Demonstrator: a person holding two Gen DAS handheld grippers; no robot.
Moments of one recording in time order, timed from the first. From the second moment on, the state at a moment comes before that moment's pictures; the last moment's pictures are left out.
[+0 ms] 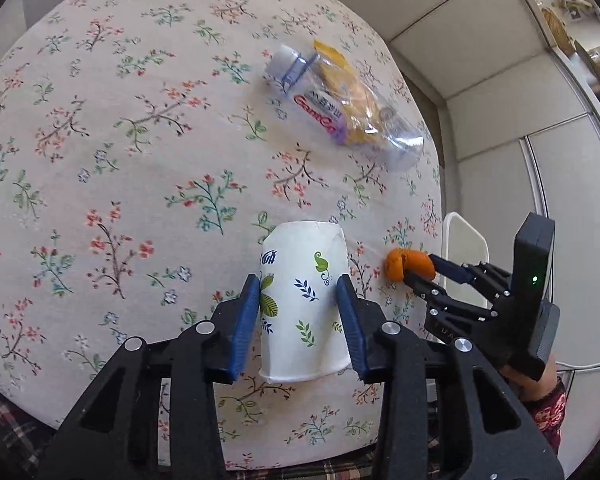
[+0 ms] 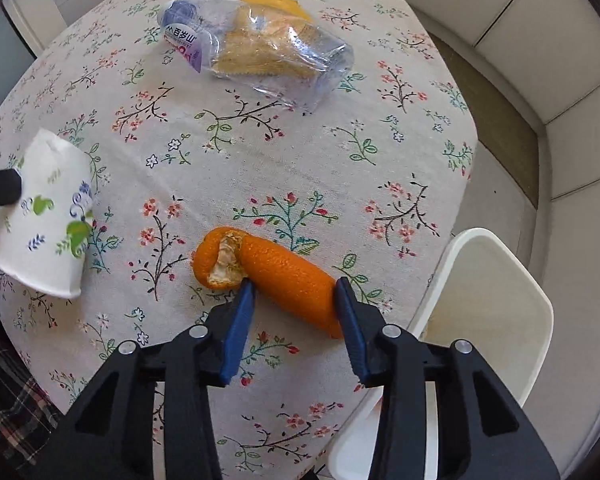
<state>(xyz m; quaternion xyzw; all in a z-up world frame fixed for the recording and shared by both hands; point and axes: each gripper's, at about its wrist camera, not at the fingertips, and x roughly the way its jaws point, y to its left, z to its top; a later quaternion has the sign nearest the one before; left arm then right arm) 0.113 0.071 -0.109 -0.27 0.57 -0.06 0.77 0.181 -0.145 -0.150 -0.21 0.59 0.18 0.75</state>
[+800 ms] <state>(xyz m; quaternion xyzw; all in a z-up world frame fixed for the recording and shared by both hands) 0.127 0.066 -0.016 -0.23 0.41 -0.06 0.88 0.168 -0.134 -0.019 -0.05 0.40 0.14 0.90</state>
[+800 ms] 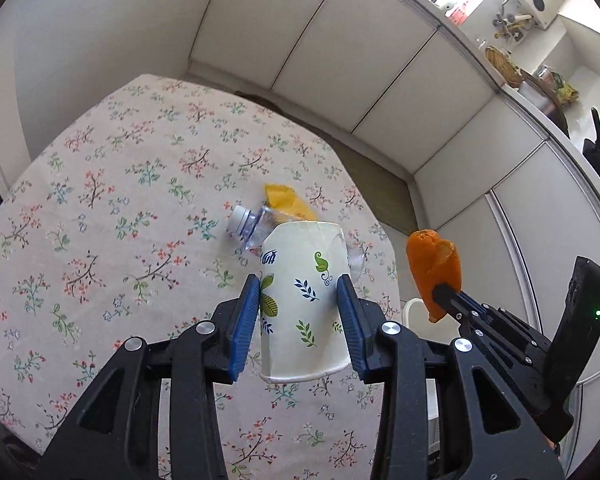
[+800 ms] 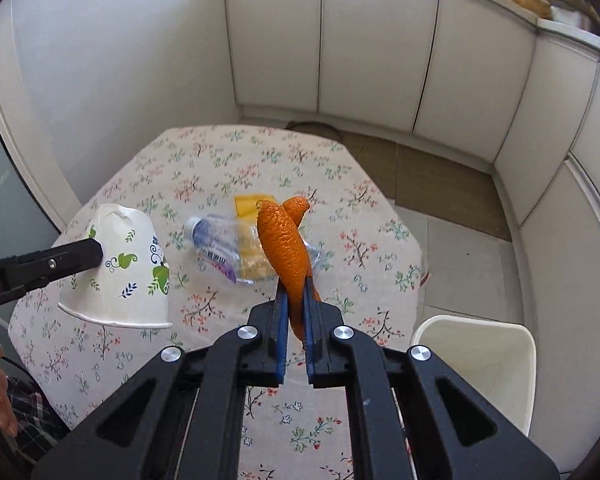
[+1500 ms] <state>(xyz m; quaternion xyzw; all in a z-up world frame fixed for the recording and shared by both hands) 0.144 -0.023 0.006 -0.21 0.37 -0.15 0.89 0.130 -0.255 0.015 0.05 0.30 -0.07 0.95</state>
